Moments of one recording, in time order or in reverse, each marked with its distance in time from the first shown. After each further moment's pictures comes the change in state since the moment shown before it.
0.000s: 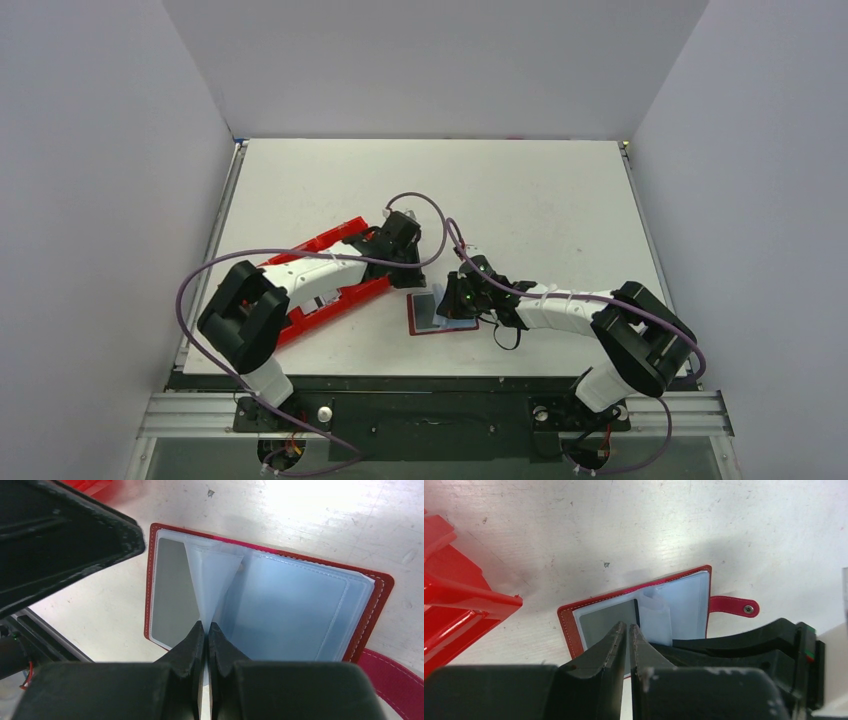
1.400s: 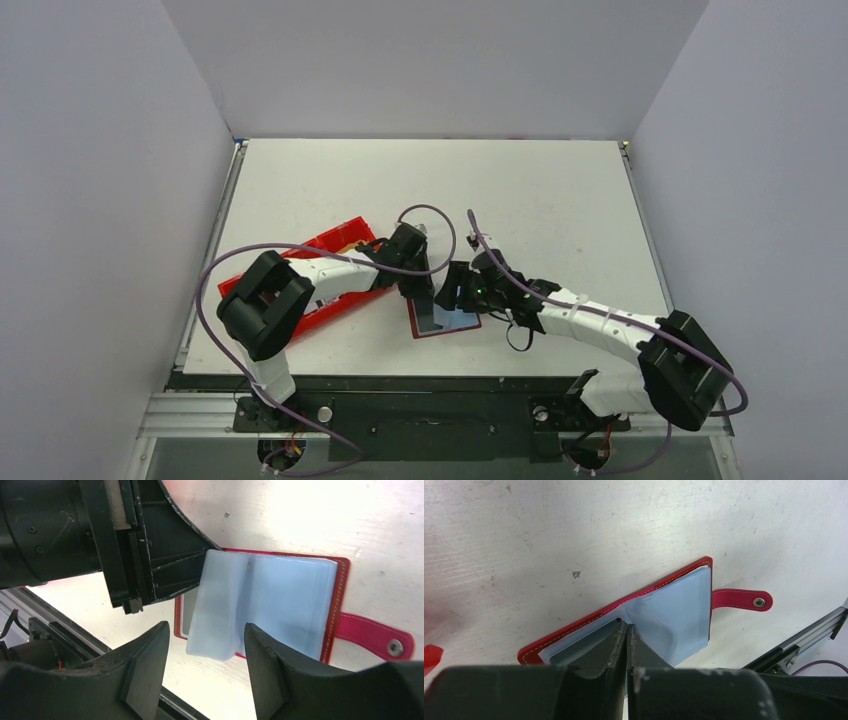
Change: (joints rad) left arm -0.023 0.117 -0.072 0.206 0.110 -0.031; right arm -0.003 -0.193 0.021 -0.127 0.051 0.011
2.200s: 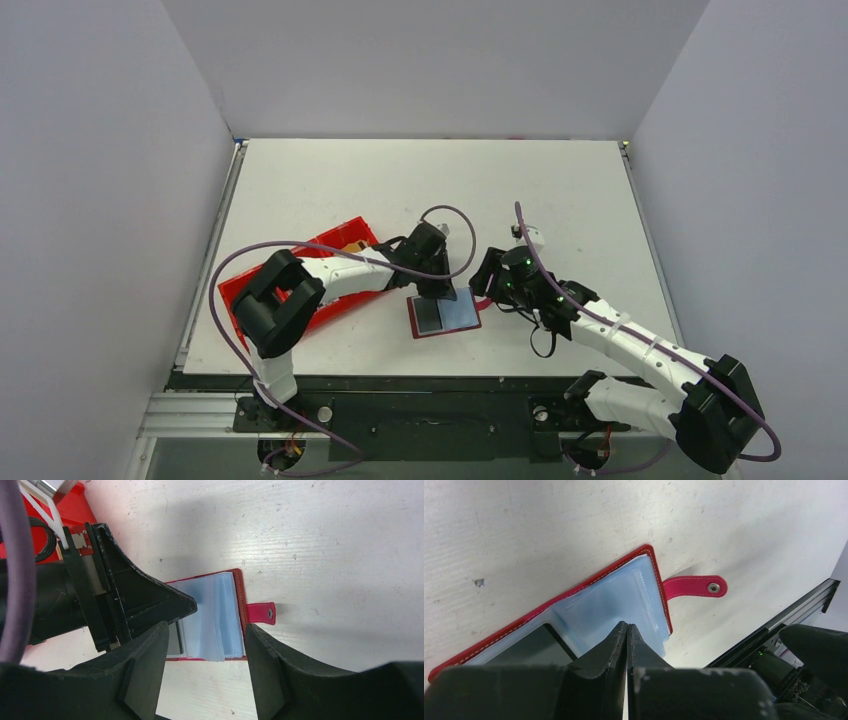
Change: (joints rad) left arm -0.075 0.049 0.109 -0.006 0.040 0.001; right arm -0.092 -0.254 0.000 -0.253 0.241 0.050
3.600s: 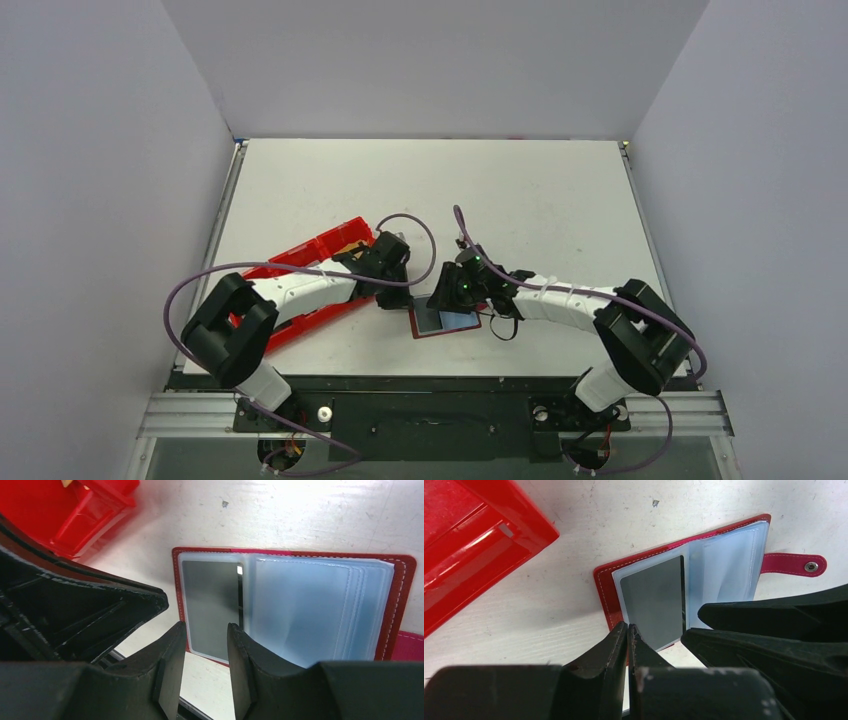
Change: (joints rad) left arm 0.089 -0.260 -0.223 -0.185 -0.124 0.011; right arm 0.082 0.441 0.077 0.267 -0.322 0.090
